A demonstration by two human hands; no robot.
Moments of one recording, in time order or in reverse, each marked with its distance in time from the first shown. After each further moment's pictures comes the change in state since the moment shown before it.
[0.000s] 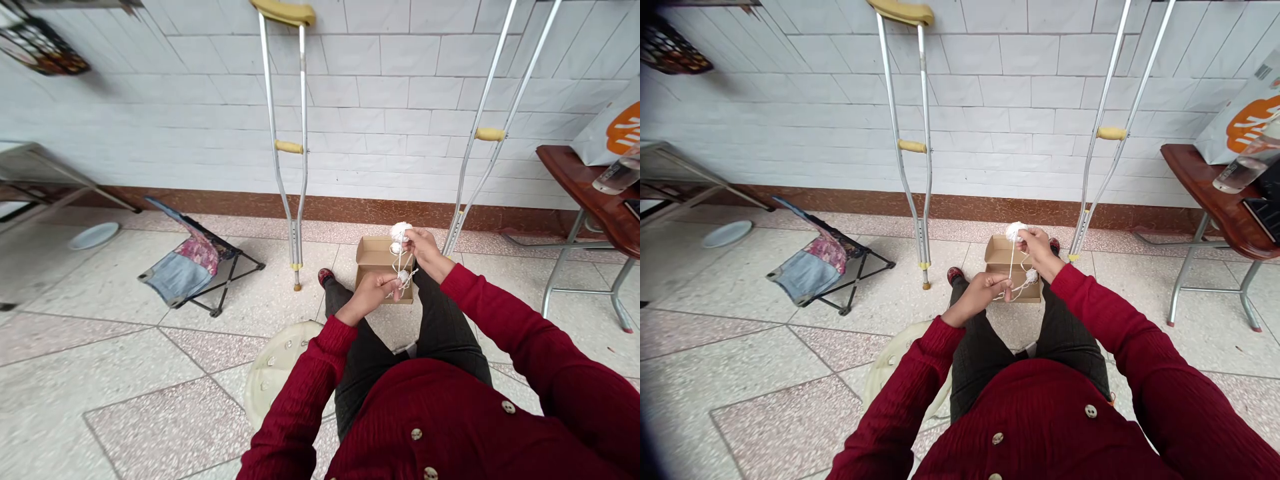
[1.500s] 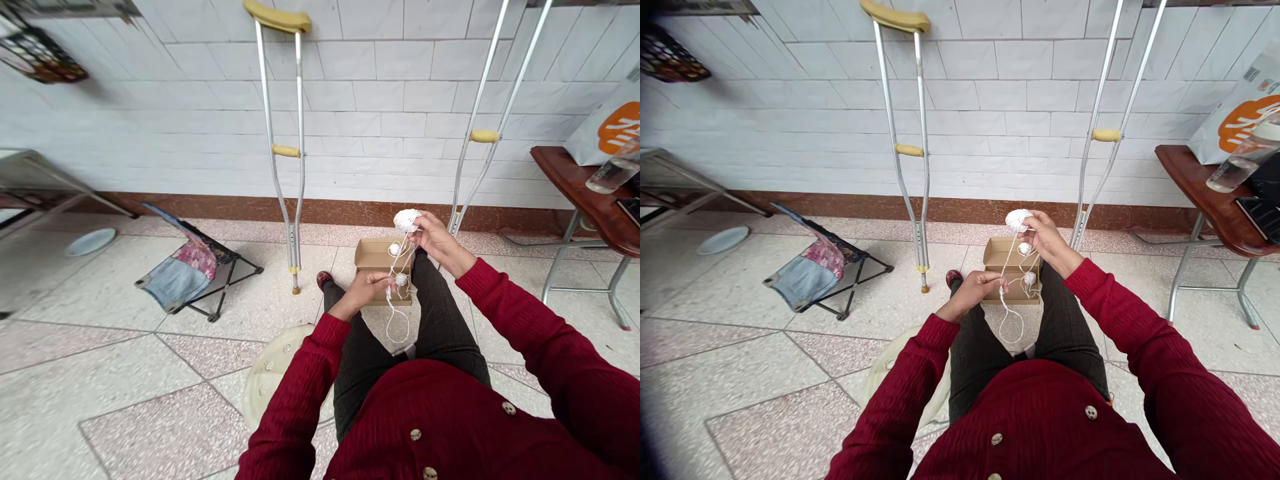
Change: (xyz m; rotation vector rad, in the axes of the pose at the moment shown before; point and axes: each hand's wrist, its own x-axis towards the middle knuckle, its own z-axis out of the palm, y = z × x) left_hand 0.005 -0.012 -0.010 -0.097 0.037 -0.058; right_hand -0.015 -0.055 -0.013 0.109 -0.204 -0.029
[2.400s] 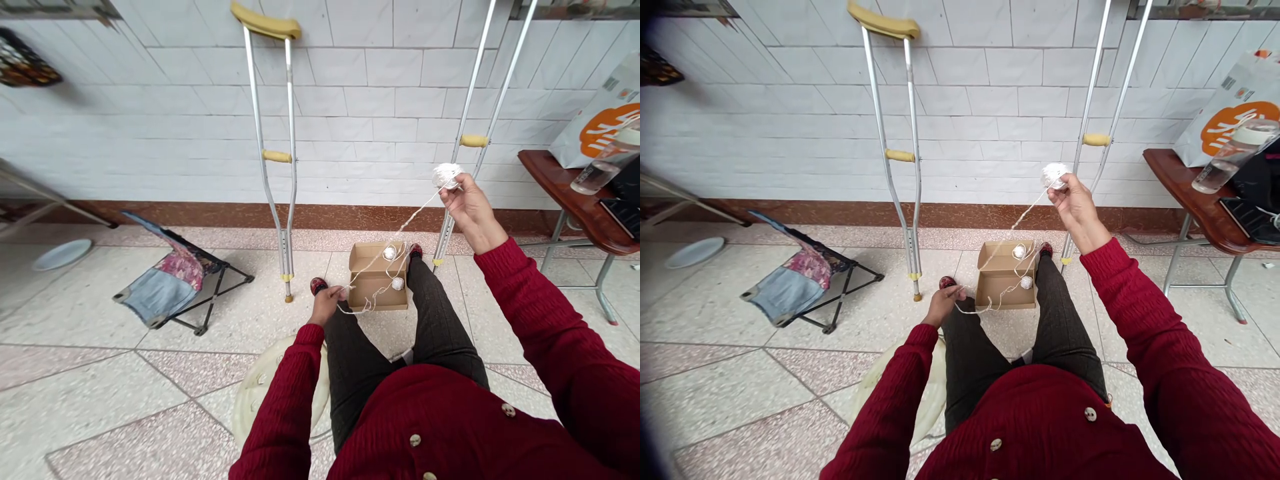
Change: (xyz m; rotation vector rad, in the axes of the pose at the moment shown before) left_hand -0.024 -0.136 -0.063 0.351 0.452 -0.387; right_hand 0.012 -0.102 -0.014 0.185 0.233 -0.331
